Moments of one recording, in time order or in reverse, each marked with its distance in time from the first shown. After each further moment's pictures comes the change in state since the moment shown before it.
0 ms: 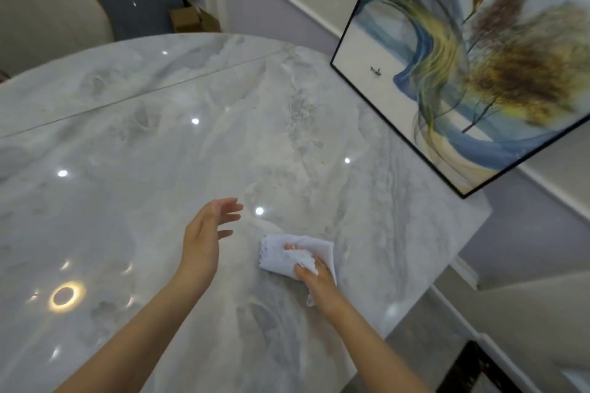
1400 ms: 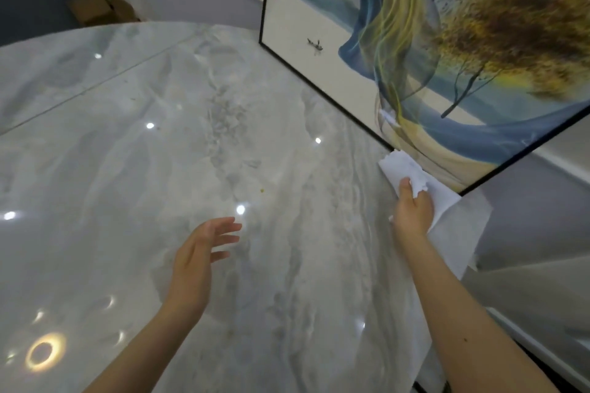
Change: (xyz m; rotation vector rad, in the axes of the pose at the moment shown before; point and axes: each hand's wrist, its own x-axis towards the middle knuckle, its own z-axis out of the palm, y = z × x) left_hand 0.116 -0.050 0.142 0.123 -0.197 -0.050; right_hand 0.152 -0.026 -0.264 0.095 1.043 0.014
